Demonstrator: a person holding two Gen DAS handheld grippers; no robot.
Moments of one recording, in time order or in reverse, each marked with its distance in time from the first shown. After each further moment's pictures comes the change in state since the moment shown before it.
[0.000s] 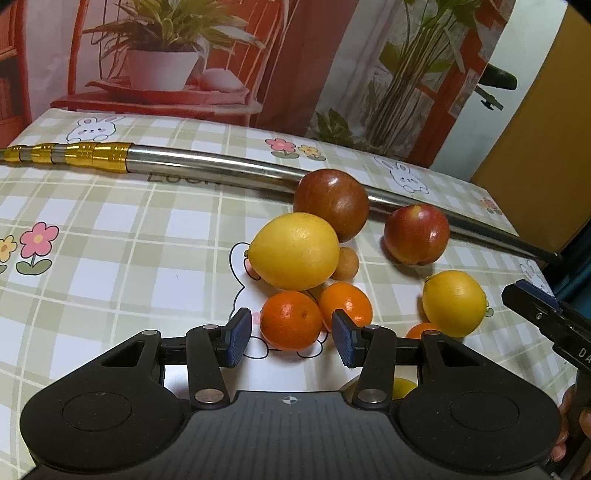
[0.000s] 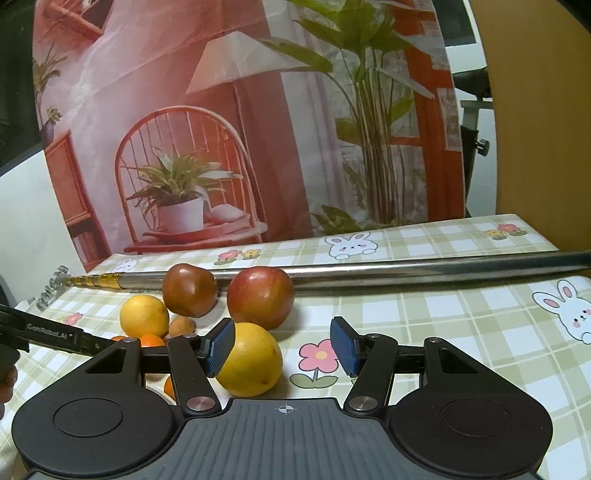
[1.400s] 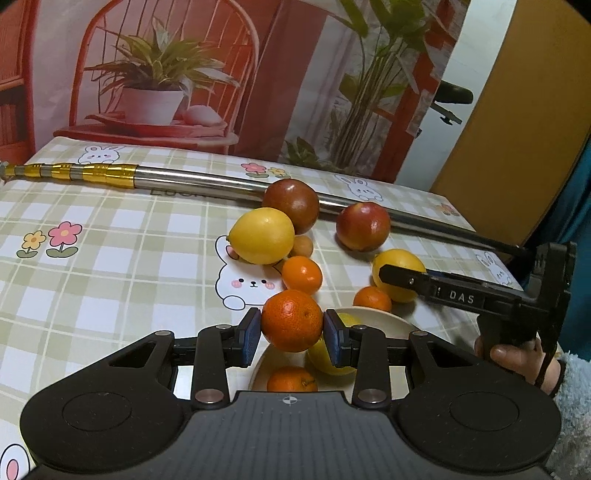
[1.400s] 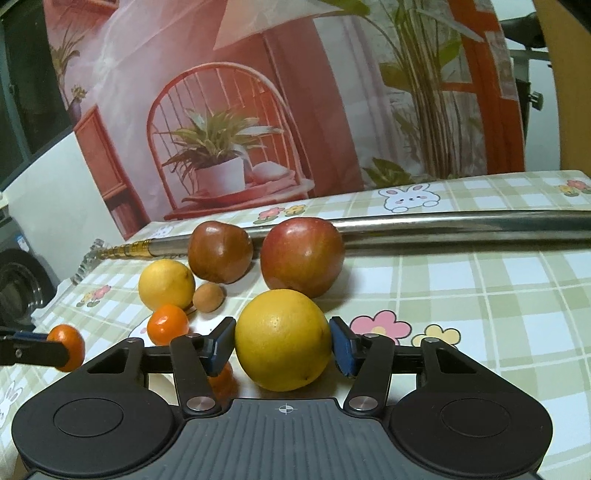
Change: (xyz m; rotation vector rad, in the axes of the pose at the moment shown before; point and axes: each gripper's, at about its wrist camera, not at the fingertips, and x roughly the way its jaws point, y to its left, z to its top) left arm -0.072 -0.013 -0.048 0.058 -0.121 -0.054; right arm 0.054 -0.006 -0.011 0.030 0.124 0.183
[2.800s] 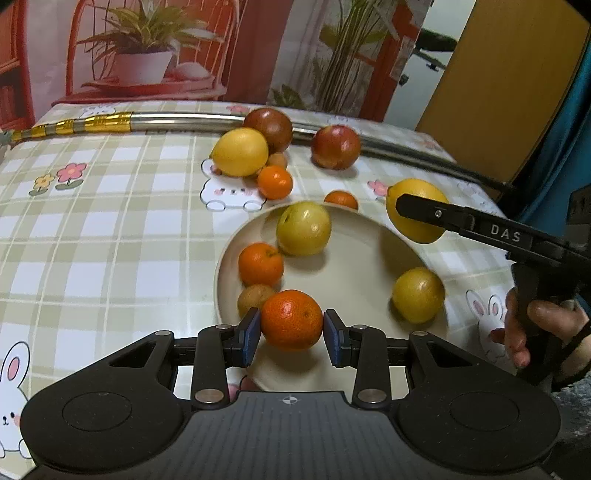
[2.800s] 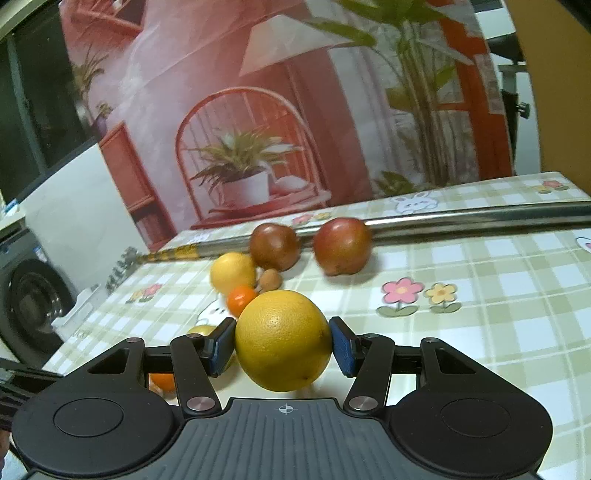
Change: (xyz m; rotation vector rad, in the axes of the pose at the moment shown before) left arm -0.031 -0.022 -0.050 0.045 0.159 0.012; right arm -0.085 0.052 -0.028 0.013 -0.038 0.022
